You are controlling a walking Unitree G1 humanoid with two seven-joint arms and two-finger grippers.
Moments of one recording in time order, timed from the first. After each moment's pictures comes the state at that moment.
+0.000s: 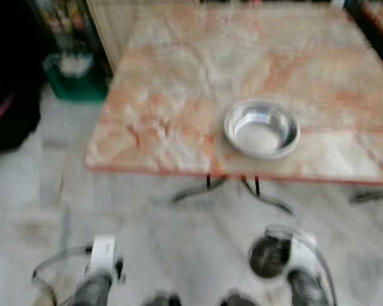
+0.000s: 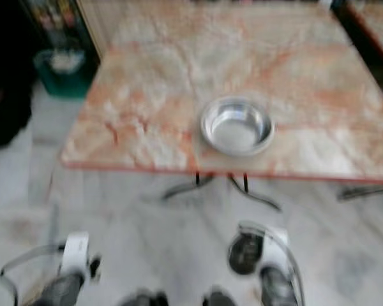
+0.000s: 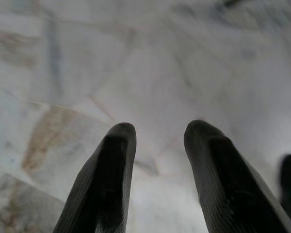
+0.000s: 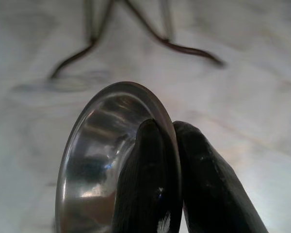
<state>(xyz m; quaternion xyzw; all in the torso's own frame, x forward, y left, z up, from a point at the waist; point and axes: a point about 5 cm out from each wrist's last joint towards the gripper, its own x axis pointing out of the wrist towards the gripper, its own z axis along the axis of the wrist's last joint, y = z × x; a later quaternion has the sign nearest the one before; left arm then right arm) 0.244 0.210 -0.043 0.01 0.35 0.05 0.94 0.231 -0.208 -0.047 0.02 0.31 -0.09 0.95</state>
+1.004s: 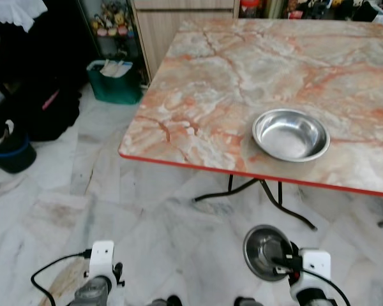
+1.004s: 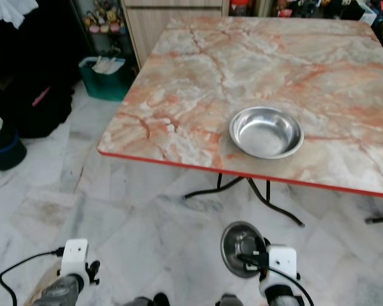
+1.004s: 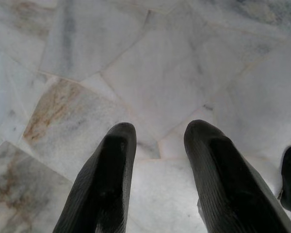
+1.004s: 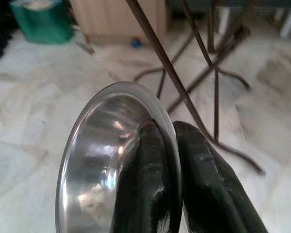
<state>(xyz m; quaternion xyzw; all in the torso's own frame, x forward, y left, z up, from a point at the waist) 0.232 0.211 -0.051 0.01 0.37 0.05 0.93 0.185 -0.206 0.020 -0.02 0.11 0.02 0.99</state>
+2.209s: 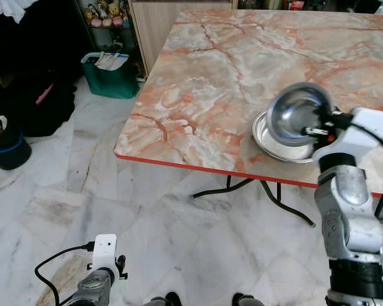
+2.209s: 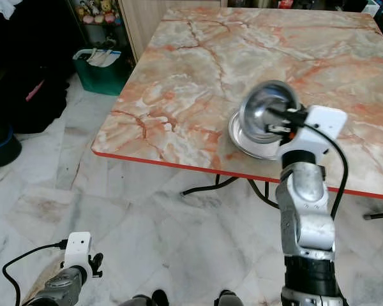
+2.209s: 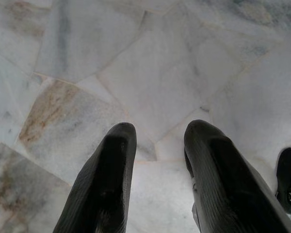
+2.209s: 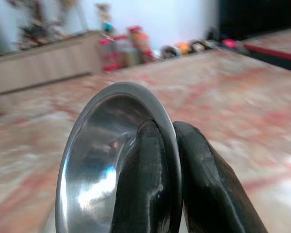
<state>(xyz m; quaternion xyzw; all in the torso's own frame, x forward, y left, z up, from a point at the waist) 0.242 0.207 -0.045 0.01 0.36 0.05 0.93 0.317 -0.225 0.205 0.06 -0.09 -0.15 0.98</state>
